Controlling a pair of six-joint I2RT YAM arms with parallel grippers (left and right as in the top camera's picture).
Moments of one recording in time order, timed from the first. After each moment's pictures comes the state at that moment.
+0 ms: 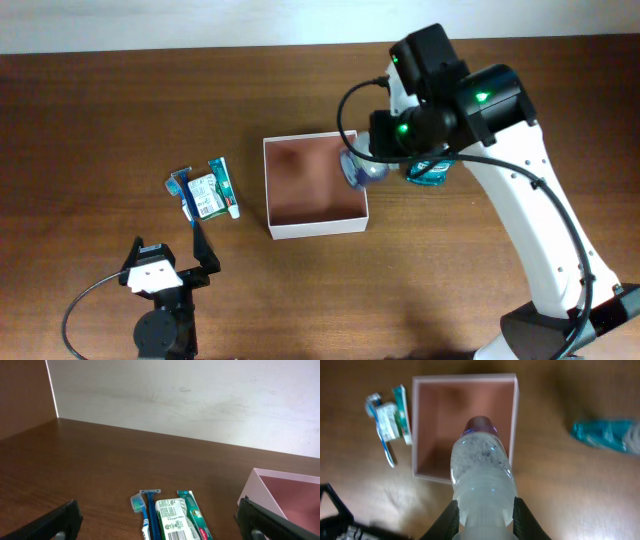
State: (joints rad) left arm -0.06 0.01 0.02 -0.06 -0.26 -0.12; right arm 0.43 1.74 2.02 -1.41 -0.15 0.37
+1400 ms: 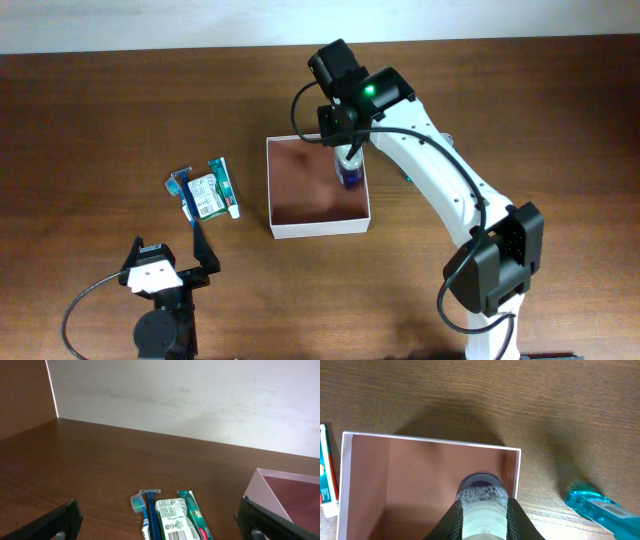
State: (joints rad) left arm -0.06 0.01 0.02 -0.06 -0.26 -0.12; right arm 0.53 2.06 2.02 -1.13 0.14 0.37
